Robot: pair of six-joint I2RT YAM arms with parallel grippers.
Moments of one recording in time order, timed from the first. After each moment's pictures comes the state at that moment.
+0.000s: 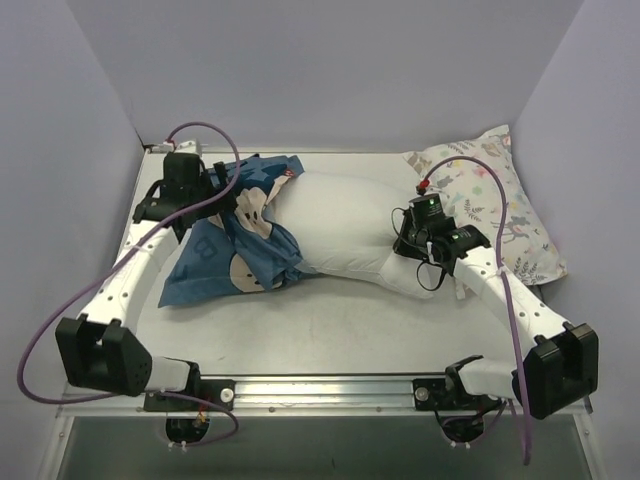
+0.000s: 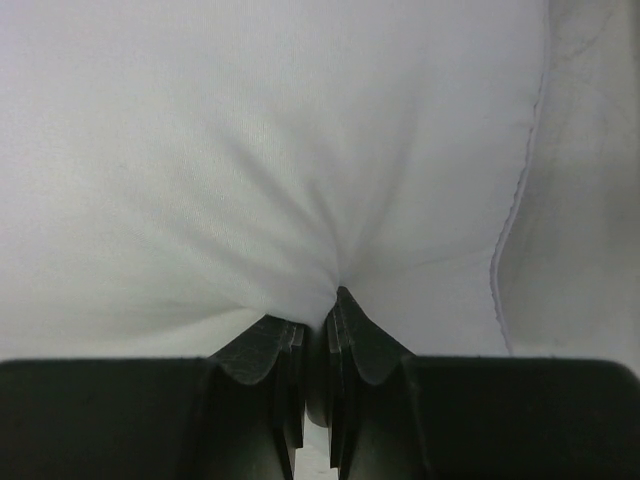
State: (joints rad) left arm -0.18 1.40 1.30 -0.56 -0.11 -0.41; right arm 0.39 1.26 0.98 -0.58 0.13 0.53
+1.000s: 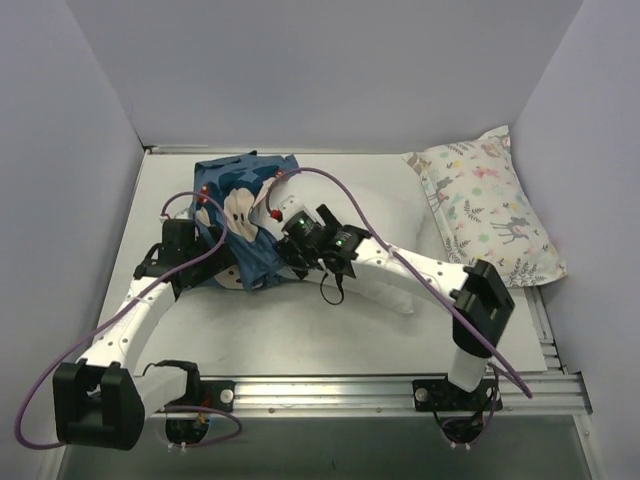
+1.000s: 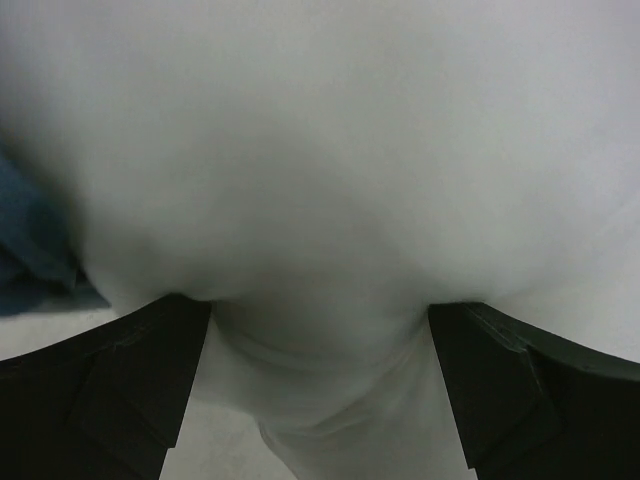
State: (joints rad) left arm -0.12 1.10 0.75 -0.49 0.03 -0.62; right arm 0.97 1.72 1.39 -0.55 0.44 0.04
